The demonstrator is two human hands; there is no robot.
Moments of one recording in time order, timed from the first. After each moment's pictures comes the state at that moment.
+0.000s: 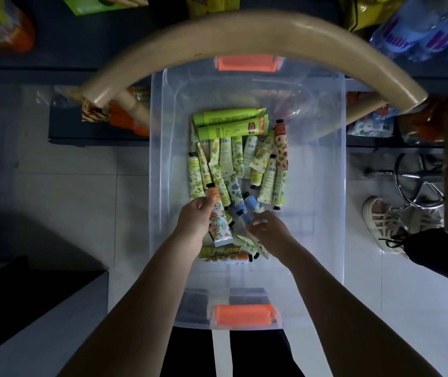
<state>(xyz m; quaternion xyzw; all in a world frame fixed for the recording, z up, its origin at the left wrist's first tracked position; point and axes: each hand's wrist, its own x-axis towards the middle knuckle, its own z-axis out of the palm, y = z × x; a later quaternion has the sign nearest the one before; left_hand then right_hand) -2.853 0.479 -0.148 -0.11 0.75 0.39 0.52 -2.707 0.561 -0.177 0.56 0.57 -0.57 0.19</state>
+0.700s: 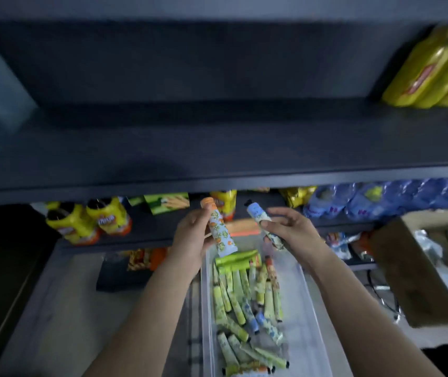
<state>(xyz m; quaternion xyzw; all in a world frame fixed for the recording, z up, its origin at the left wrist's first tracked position) -2.959 0.525 0.161 0.03 0.60 0.66 0.46 -2.804 0.632 0.155 0.45 0.54 -0.68 -0.21</state>
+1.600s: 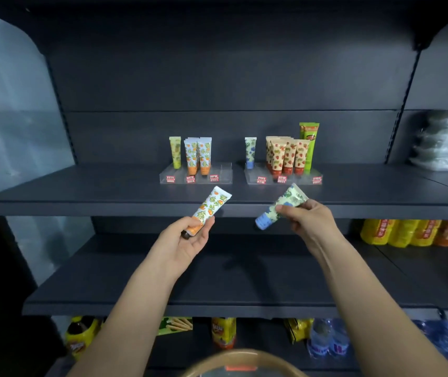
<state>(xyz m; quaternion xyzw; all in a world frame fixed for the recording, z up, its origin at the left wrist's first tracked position) -2.958 0.544 0.426 0.10 0.38 0.81 0.44 -2.804 0.720 0.433 0.31 0.56 -0.64 -0.42</state>
